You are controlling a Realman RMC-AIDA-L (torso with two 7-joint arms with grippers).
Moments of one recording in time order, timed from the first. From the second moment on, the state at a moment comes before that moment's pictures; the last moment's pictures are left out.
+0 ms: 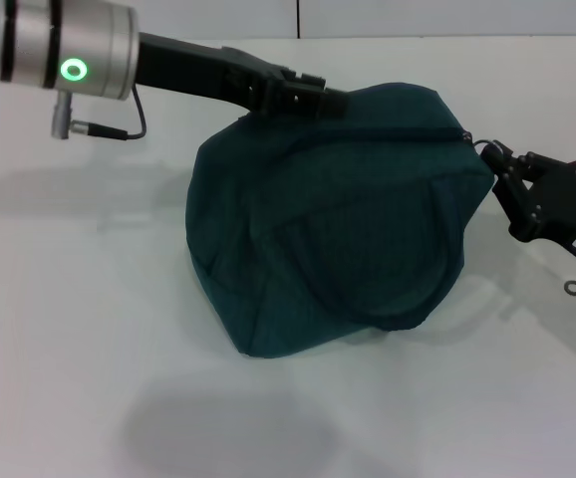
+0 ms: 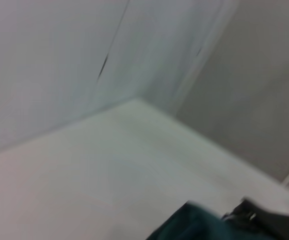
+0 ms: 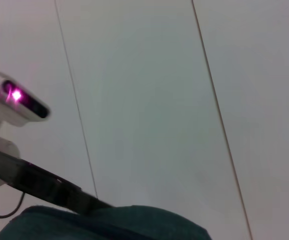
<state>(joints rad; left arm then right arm) -0.79 -2.03 0.94 0.85 1.99 1.52 -2.07 0.40 2.03 -1.79 -0.22 -0.30 -1.38 0.69</state>
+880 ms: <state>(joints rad) -0.85 -2.05 0.94 0.86 2.14 1.52 -2.22 0.39 2.03 -1.80 -0.22 -0.25 -1.41 0.69</state>
